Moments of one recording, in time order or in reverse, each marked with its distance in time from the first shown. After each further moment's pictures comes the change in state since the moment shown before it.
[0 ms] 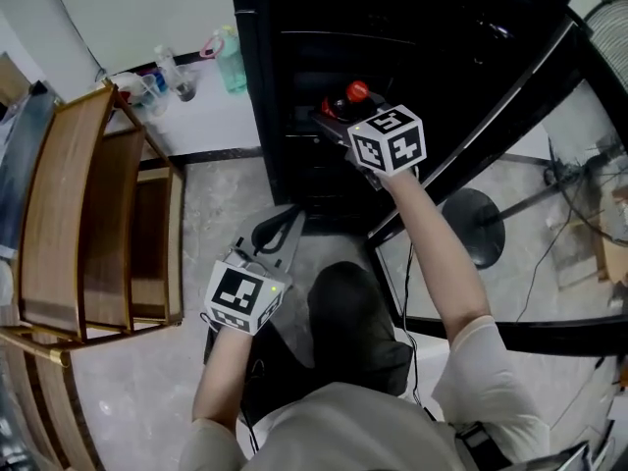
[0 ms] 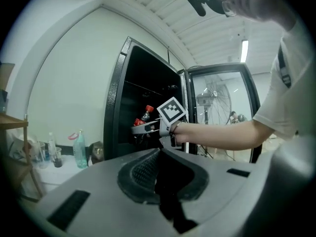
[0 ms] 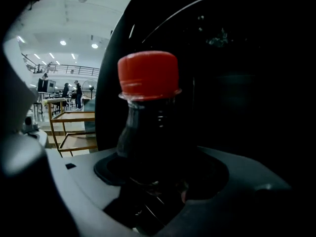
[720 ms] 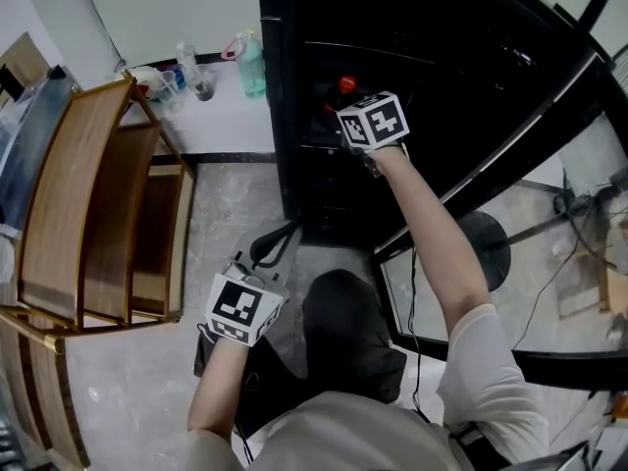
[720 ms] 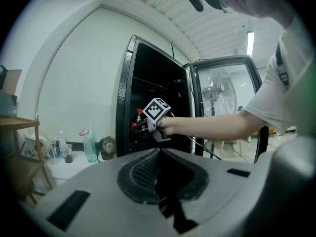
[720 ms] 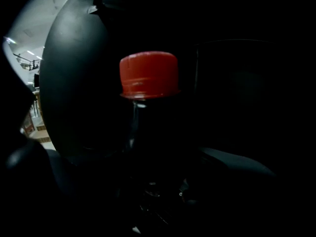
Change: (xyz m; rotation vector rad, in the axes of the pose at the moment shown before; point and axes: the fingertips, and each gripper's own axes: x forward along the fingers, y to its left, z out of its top) left arm -0.014 0.015 -0.021 0.009 0.047 0.083; right arm 0.079 -0.029 -0.024 -0.012 0.203 0.020
